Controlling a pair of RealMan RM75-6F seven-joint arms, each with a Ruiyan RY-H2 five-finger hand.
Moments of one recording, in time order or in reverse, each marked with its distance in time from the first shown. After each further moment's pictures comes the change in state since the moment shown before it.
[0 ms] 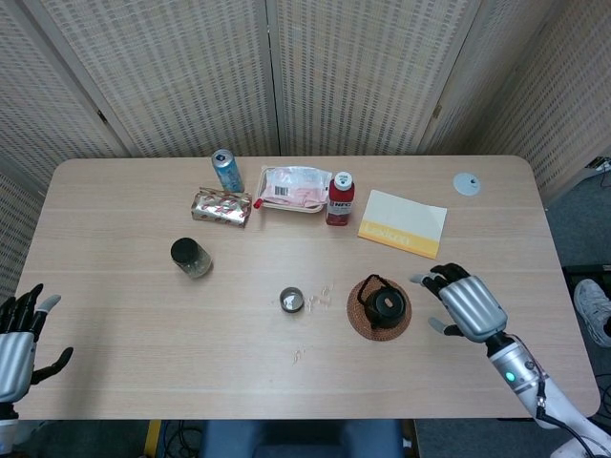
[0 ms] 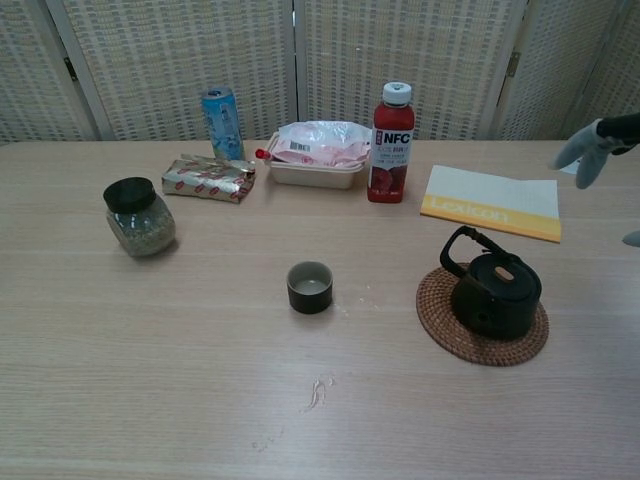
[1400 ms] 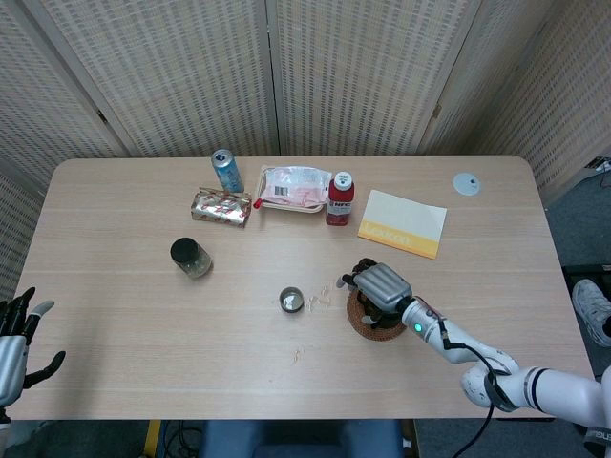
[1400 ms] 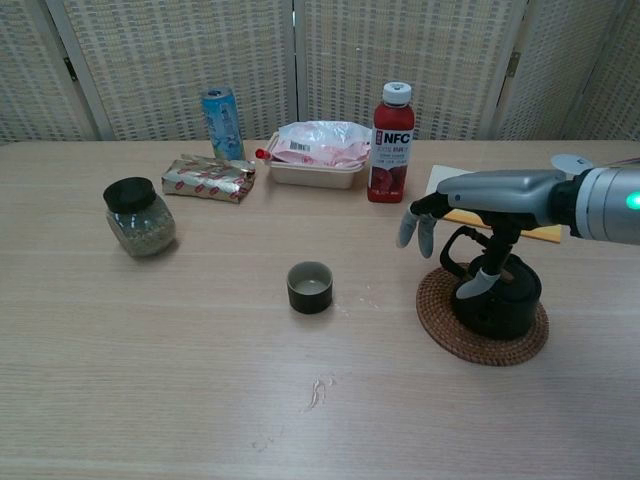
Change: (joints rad) left arm 0.012 0.018 0.004 0.002 -0.001 0.003 -0.006; right arm 0.385 -0.283 0.018 0.256 0.232 -0.429 0.075
